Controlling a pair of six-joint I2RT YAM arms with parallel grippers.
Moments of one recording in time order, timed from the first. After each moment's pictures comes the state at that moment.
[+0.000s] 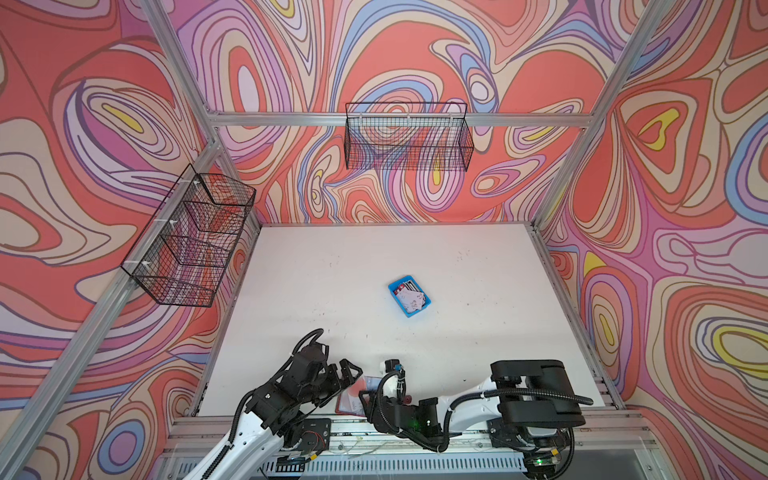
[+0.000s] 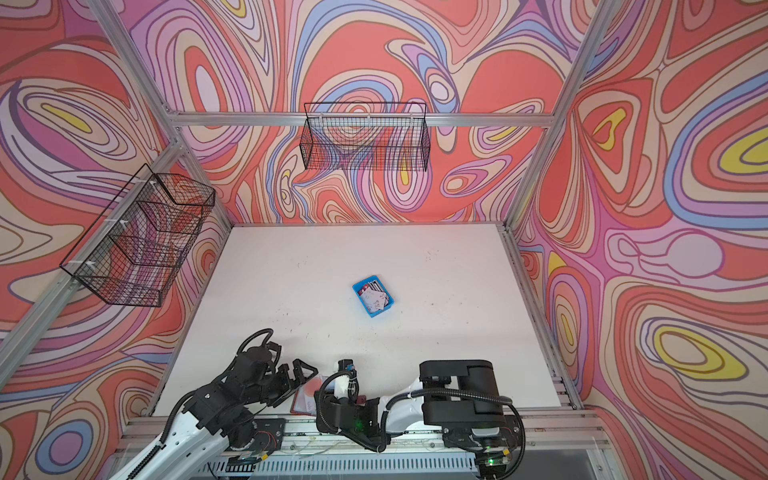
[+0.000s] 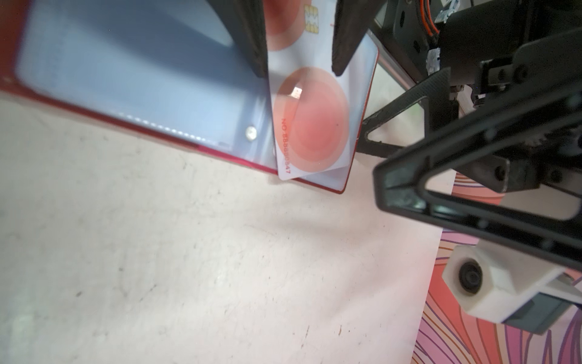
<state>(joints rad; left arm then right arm) -0.57 0.37 0.19 -0.66 0.30 -1.13 1.55 1.85 0.74 0.43 0.52 1.34</state>
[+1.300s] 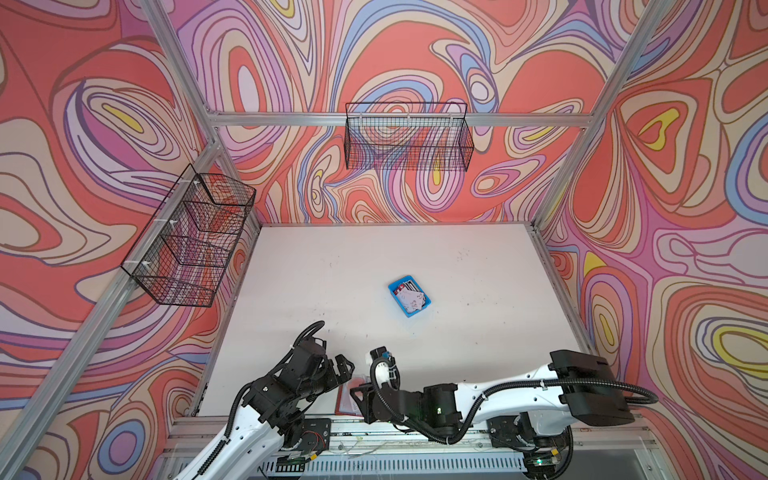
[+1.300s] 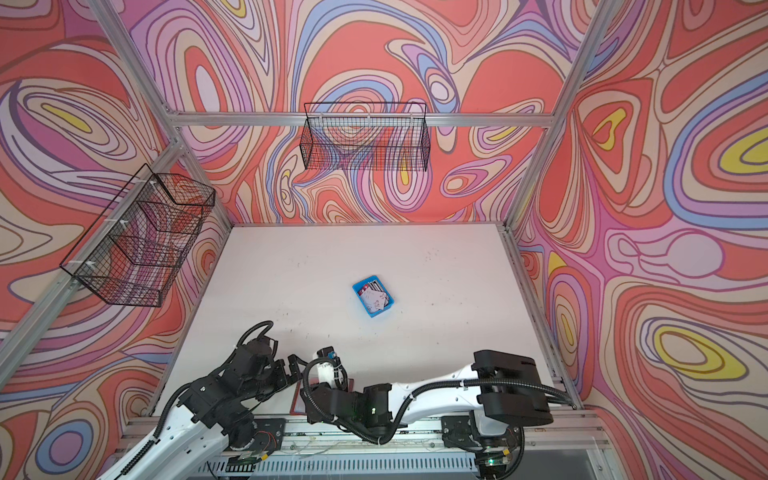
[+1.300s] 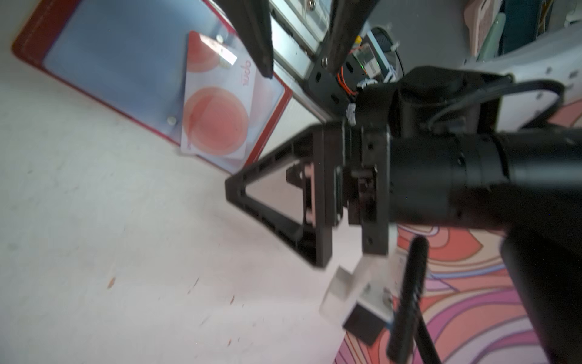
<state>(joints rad) -0.57 0.46 0.32 -0.81 0.11 -1.03 1.55 1.60 0.87 0.08 0.37 1.06</state>
